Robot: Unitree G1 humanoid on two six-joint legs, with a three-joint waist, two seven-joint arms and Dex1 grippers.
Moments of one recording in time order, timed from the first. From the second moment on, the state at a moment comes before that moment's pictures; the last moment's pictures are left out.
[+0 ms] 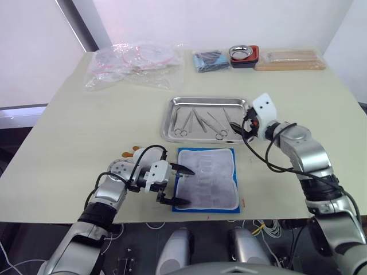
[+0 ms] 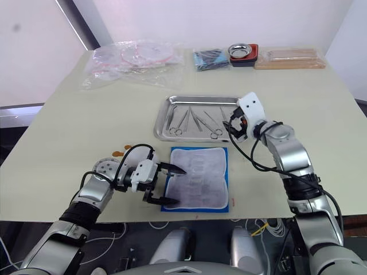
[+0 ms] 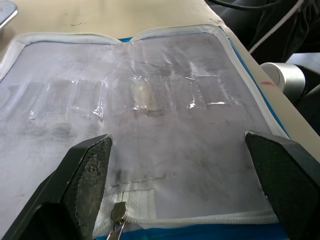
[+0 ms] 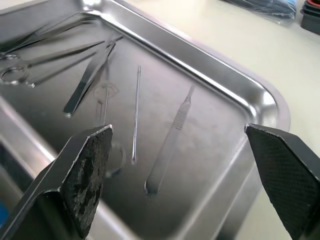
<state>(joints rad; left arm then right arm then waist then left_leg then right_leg) -0.32 0.59 -0.24 0.34 -0.26 -0.29 -1.48 -0.52 -0.40 0.09 -0.04 0.15 0.62 0.53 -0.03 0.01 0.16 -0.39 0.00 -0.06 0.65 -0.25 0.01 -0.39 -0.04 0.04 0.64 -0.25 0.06</state>
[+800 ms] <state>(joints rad) -0.10 0.64 0.22 -0.16 -0.58 0.16 -1.03 -0.16 -0.46 -0.19 -0.15 0.46 0.25 0.79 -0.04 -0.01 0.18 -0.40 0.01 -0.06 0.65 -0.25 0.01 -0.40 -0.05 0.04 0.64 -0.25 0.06</state>
